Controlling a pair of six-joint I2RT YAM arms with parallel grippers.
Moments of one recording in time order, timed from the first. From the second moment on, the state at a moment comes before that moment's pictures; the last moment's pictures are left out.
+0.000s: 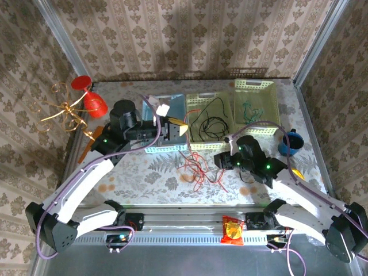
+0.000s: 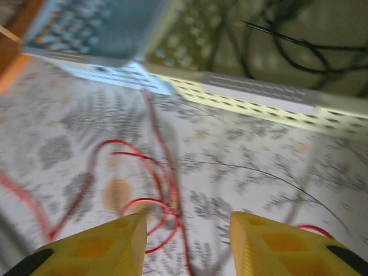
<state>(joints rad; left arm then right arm) -0.61 1.09 1.08 -0.16 0.86 -0.30 0.58 0.95 0.59 -0.30 -0.19 0.35</state>
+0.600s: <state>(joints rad) -0.63 1.10 1.08 -0.17 0.82 -0.27 0.66 1.27 0.73 -0.33 -0.33 0.24</state>
